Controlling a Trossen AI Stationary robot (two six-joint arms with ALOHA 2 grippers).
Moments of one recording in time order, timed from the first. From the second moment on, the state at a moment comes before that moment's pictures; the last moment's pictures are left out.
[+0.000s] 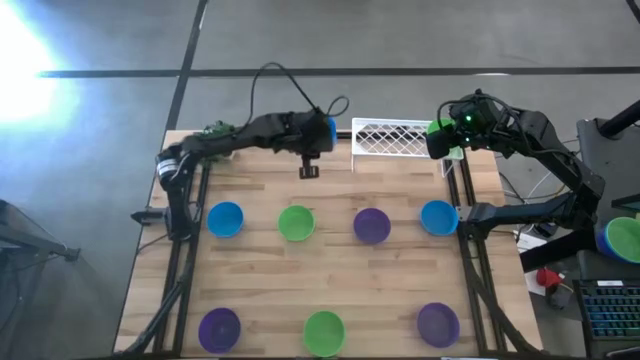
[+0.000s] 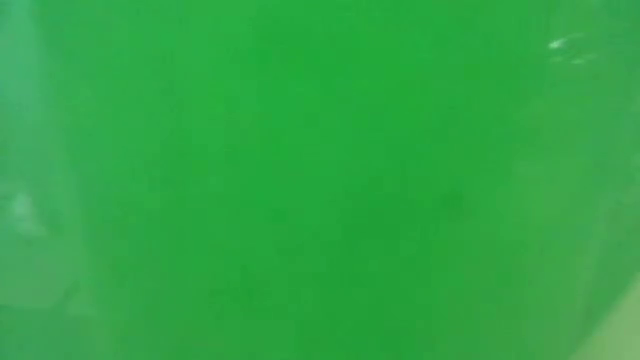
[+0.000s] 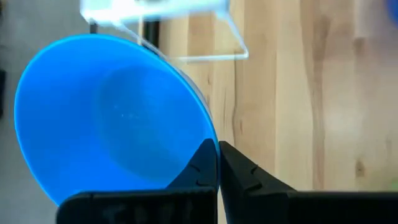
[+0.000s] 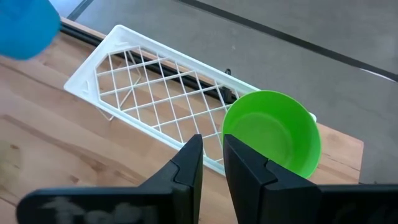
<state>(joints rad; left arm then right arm) 0.38 1.83 1.77 -0.88 -0.17 0.47 -0.55 1.06 1.47 -1.33 0.39 0.46</state>
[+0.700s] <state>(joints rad) 0.29 1.95 2.07 -0.83 -0.17 0.54 -0.54 1.06 1.47 -1.26 0.36 0.35</state>
